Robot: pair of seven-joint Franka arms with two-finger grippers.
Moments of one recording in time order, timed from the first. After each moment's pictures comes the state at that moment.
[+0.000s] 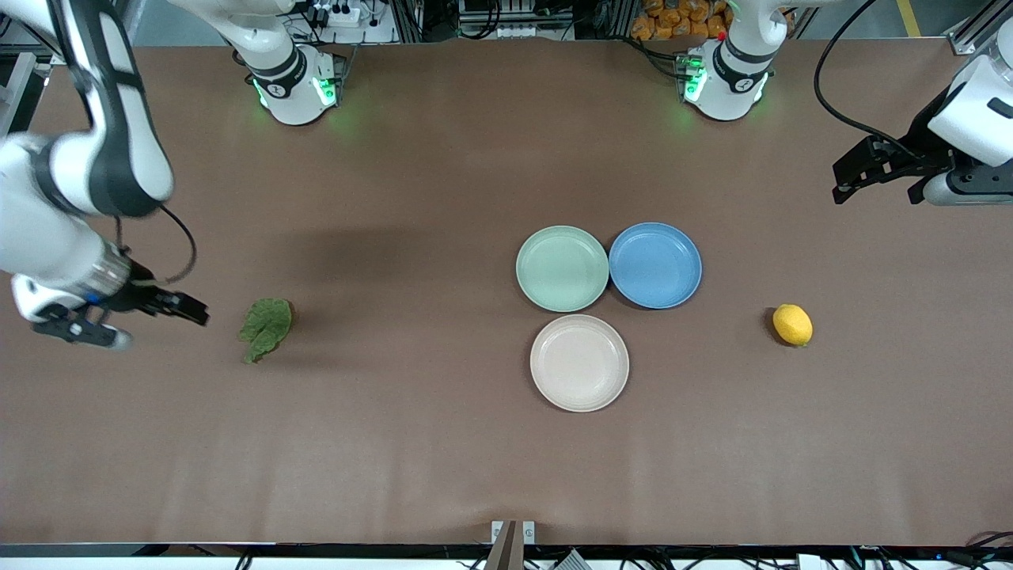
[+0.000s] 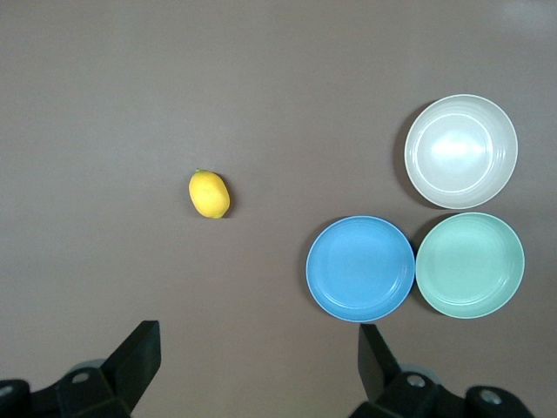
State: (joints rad) left arm -0.03 -0.02 -0.12 -1.54 0.00 1.57 -0.14; right arm -0.09 0.13 0.04 -1.85 0.01 2.04 0.16
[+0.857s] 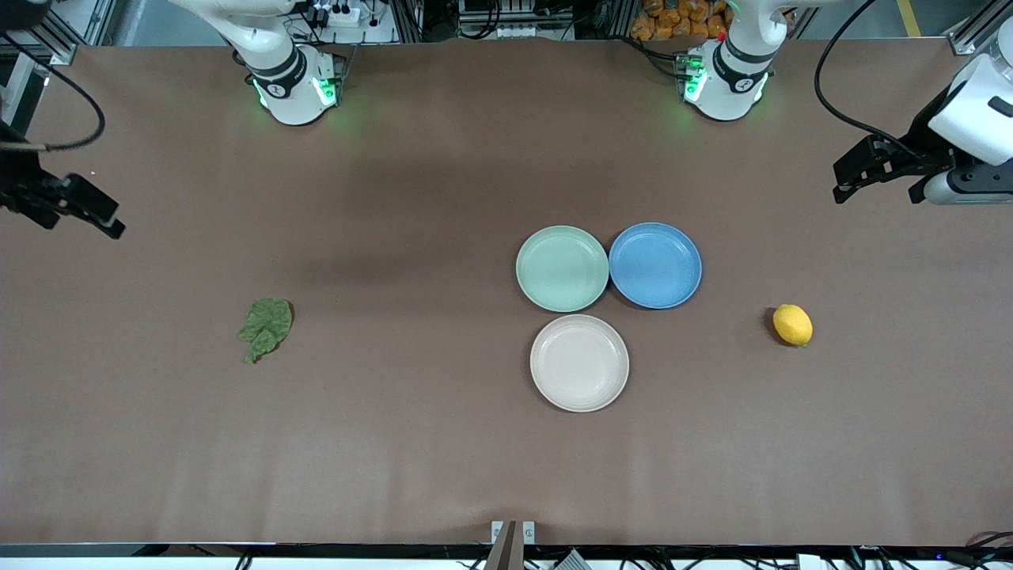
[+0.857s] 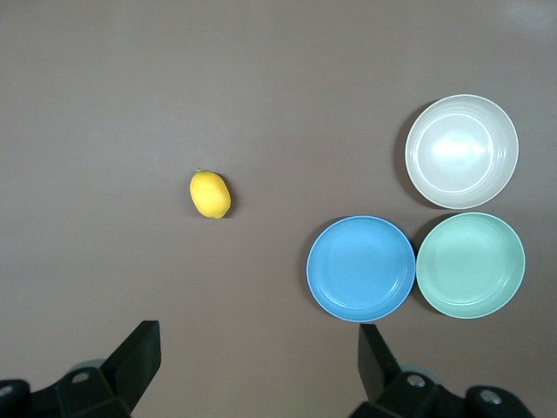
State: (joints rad) left arm -0.03 -0.03 -0.12 -1.54 0.00 1.56 -0.14; right arm -0.11 -0.08 0.10 -1.64 0.01 1.71 0.16
